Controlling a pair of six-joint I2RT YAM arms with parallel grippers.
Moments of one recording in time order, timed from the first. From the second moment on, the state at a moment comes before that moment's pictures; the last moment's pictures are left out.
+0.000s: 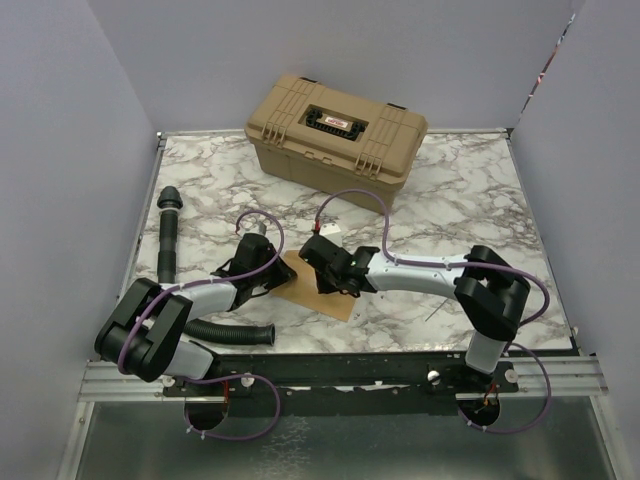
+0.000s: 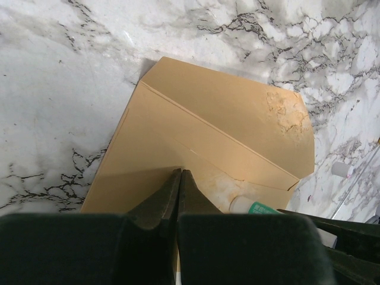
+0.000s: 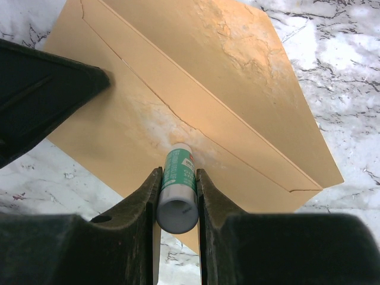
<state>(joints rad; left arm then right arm) -0.46 1.39 0.41 0.27 0.12 -0.87 1.05 1.79 1.15 -0.39 0.32 0.68</state>
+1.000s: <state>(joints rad) -0.46 1.41 0.41 0.30 0.11 -0.85 1.04 1.81 1.17 -0.37 0.31 0.68</state>
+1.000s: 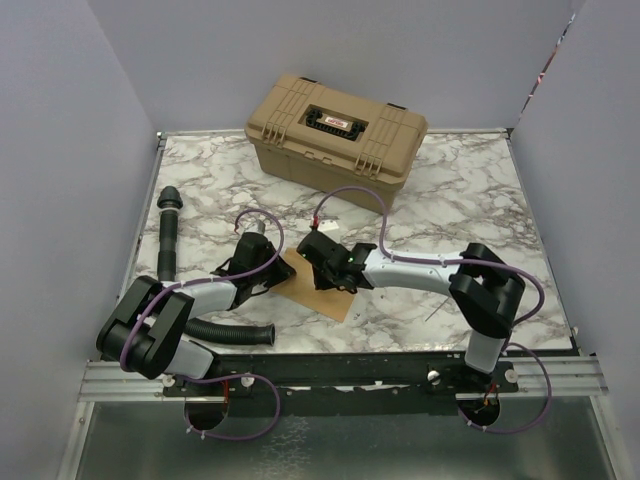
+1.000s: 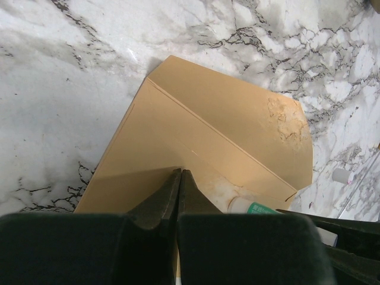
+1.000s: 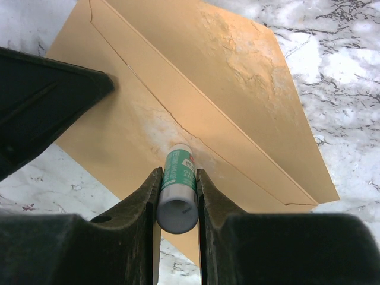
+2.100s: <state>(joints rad) -0.45 1.41 0.41 0.30 0.11 -0.85 1.03 1.85 1.20 -0.31 0.30 0.66</state>
